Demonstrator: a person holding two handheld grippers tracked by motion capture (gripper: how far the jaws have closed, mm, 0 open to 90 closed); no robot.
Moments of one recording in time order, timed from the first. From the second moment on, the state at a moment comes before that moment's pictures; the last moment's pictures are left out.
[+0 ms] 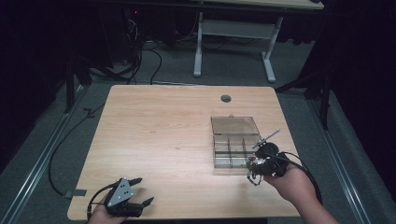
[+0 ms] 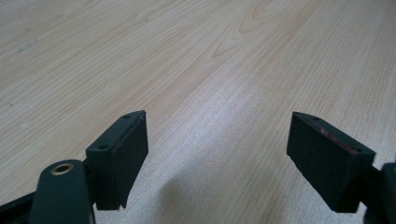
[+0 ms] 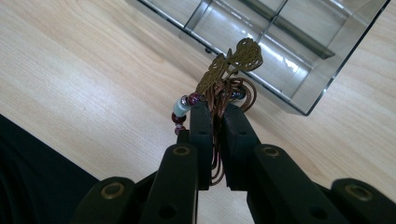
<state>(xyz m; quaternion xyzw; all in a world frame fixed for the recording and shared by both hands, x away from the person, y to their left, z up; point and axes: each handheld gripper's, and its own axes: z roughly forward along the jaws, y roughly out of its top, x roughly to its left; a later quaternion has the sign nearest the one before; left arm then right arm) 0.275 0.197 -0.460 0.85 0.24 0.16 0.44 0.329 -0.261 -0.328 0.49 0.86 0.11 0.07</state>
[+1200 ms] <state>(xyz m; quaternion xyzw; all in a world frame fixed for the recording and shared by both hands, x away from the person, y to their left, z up) 0.275 0.198 -0.460 0.85 0.23 0.16 0.45 0.429 -0.247 -0.347 0.51 0.85 0.10 0.06</state>
